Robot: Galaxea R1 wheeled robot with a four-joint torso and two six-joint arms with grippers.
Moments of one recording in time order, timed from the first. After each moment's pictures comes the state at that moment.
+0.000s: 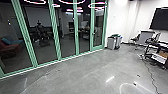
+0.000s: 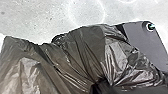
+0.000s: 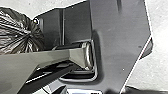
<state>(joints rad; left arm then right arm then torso) 1.42 2.96 -2.70 0.11 0.03 -0.02 -1.56 2.95 -2.56 0.09 -0.03 -0.01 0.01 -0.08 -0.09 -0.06</state>
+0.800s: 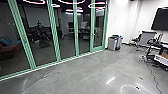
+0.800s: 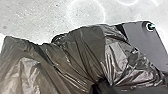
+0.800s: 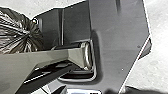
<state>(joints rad) 1.42 2.96 -2.70 0.11 0.03 -0.02 -1.56 2.95 -2.56 0.09 -0.03 -0.01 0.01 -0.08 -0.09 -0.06</state>
